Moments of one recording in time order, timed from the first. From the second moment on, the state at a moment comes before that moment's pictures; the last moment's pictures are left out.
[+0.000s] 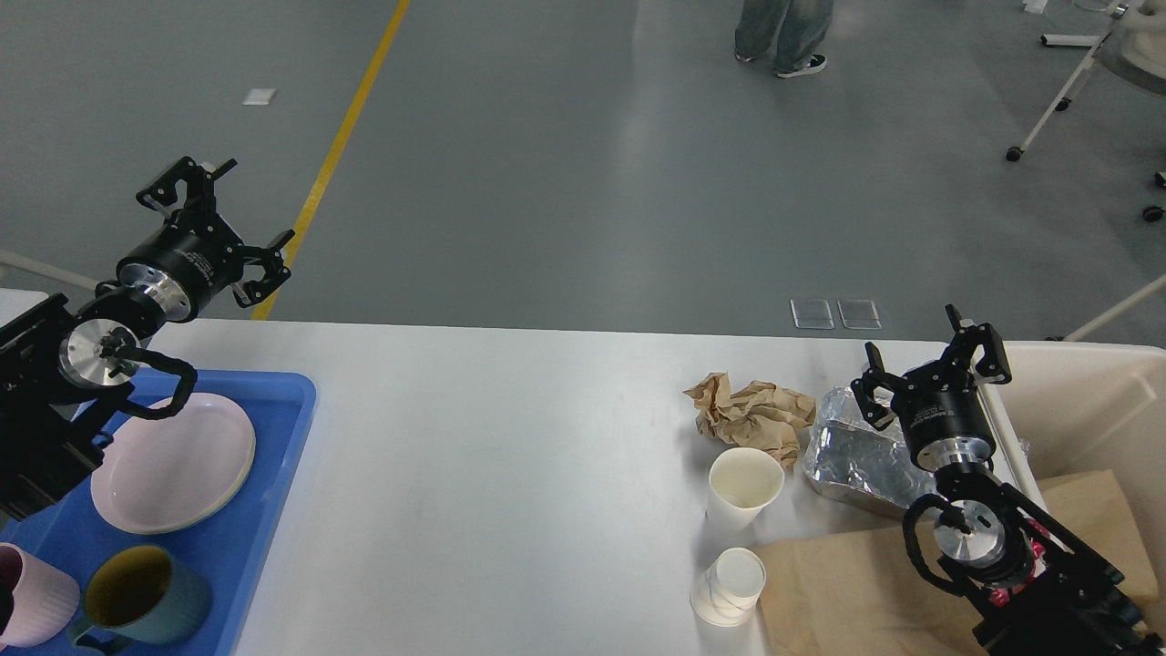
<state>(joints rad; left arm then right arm) -0.78 0.48 -0.74 -0.62 -0.25 -0.33 -0.16 0.33 -0.25 1.04 0.82 -0.12 0.19 0.46</state>
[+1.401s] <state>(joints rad) -0.29 0.34 -1.30 -0.71 -0.01 -0.61 -0.25 0.33 -0.25 1.04 0.82 -0.12 0.19 0.46</state>
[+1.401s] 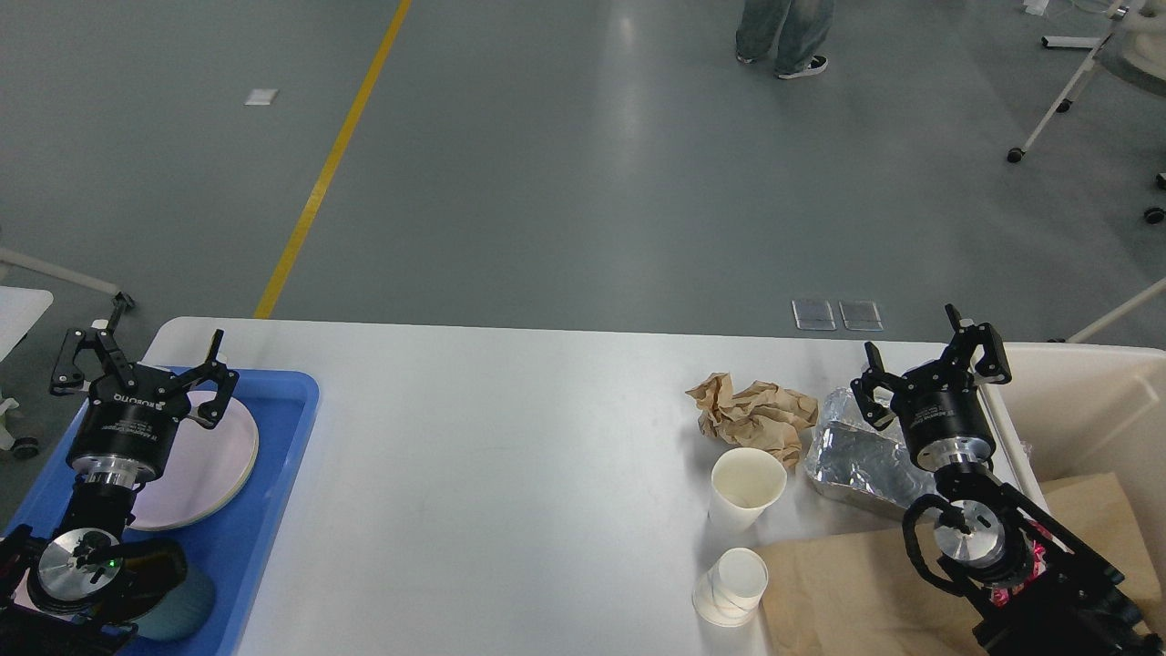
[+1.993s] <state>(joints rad) -0.34 0.34 -1.30 -0.62 -0.02 -0.63 -0.25 0.33 -0.25 1.04 0.82 -0.12 0.19 0.46</state>
